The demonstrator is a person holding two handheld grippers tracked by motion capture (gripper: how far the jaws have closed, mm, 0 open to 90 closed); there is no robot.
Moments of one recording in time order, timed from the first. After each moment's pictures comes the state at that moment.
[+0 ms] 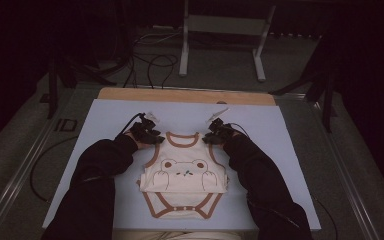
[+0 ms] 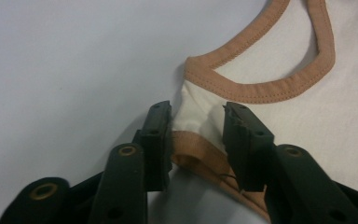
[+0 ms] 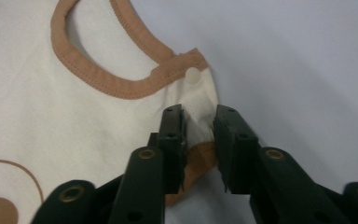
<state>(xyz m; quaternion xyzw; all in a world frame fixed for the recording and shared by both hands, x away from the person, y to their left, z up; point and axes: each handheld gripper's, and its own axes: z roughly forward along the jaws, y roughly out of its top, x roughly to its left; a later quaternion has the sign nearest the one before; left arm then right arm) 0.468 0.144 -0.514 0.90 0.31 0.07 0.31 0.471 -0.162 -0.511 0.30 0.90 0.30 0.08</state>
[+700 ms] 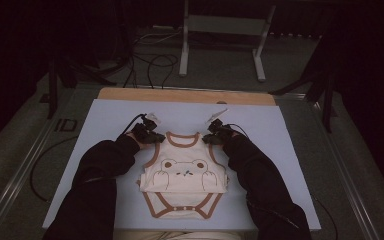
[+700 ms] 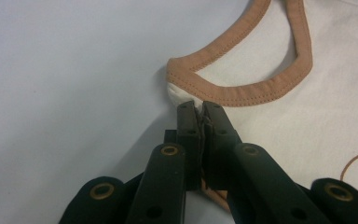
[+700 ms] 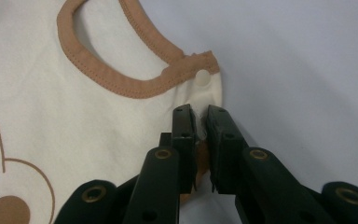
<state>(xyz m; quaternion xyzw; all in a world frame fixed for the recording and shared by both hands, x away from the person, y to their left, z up) 0.465 0.141 -0.514 0.89 0.30 0.05 0.32 0.467 -0.159 -0.509 0.30 0.90 0.30 0.08</state>
